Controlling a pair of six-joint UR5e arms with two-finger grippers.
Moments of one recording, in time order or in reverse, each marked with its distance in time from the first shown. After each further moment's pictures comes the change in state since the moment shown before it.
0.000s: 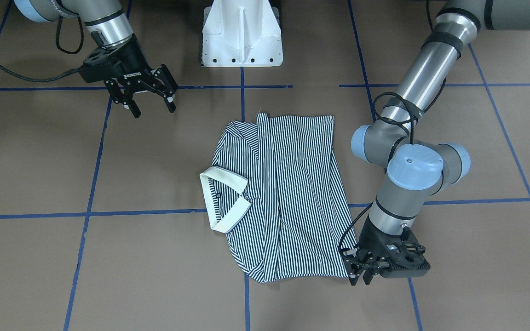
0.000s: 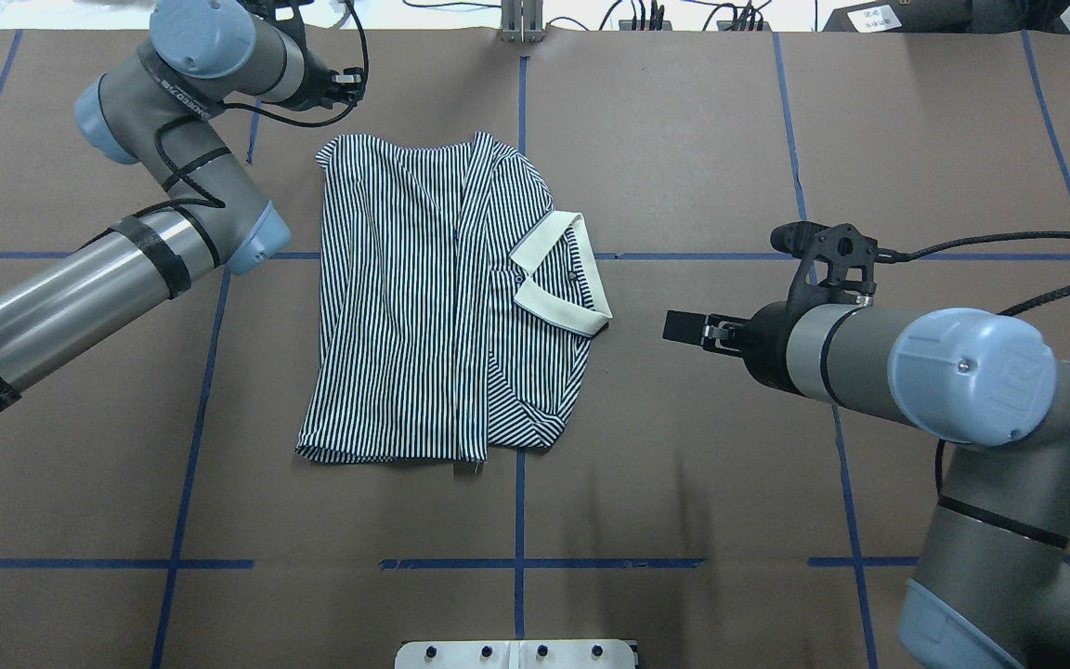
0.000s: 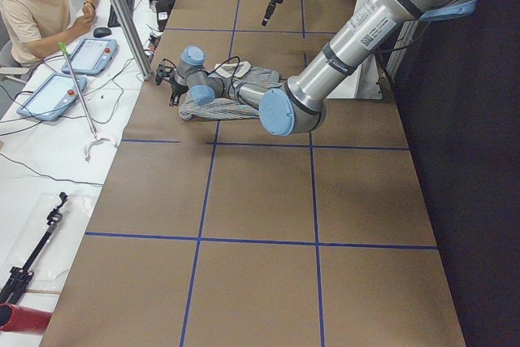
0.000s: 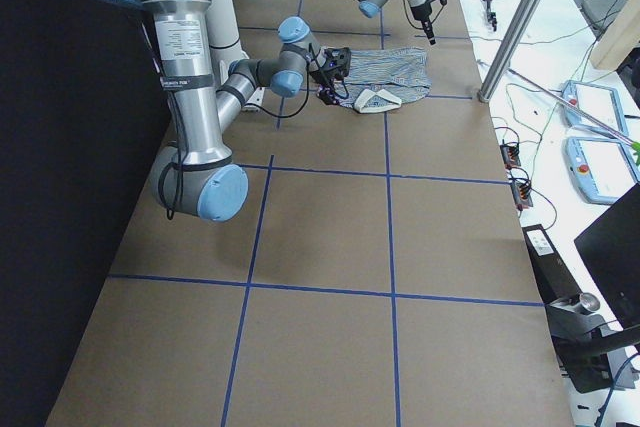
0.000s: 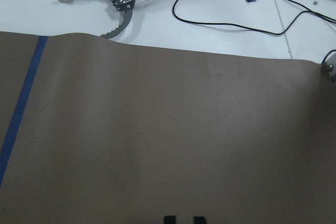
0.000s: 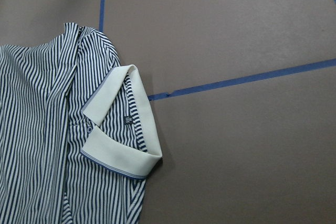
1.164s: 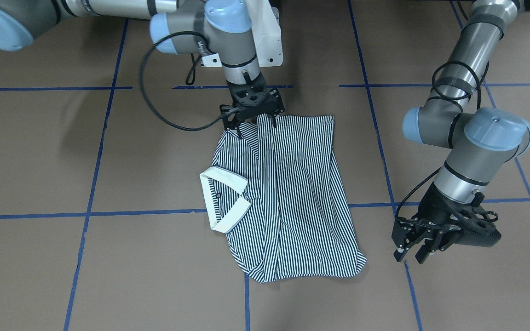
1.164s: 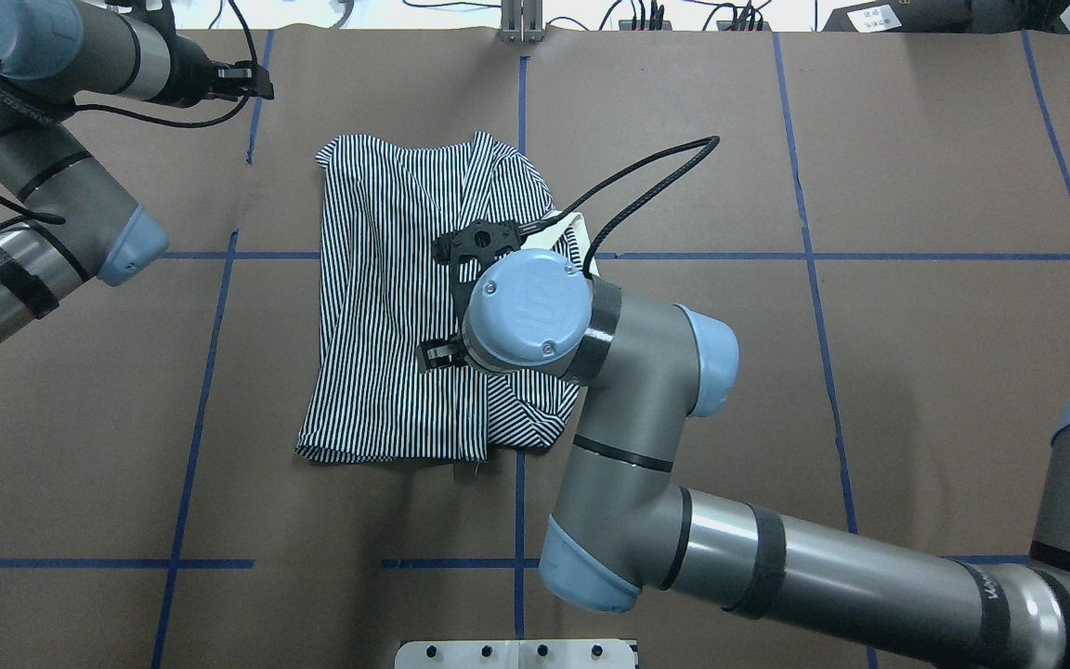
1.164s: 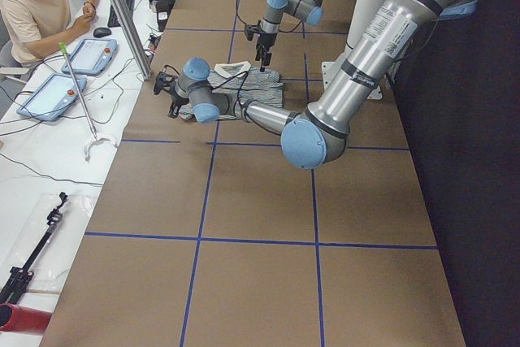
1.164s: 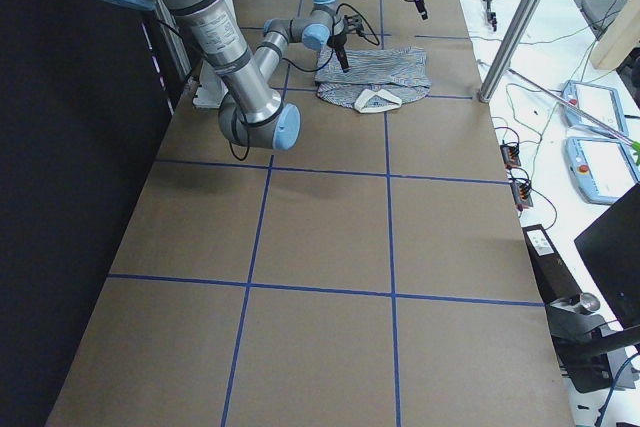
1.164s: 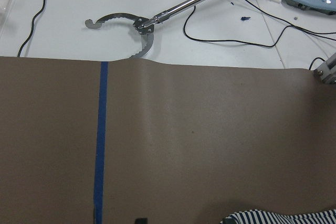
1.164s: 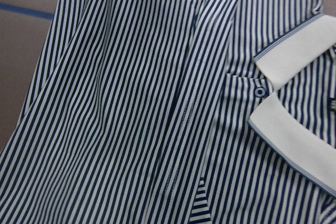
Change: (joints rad) left arm -0.088 0.246 -0.277 -0.042 -0.100 0.091; right arm -0.089 0.607 -0.529 -0.230 0.106 -0.402
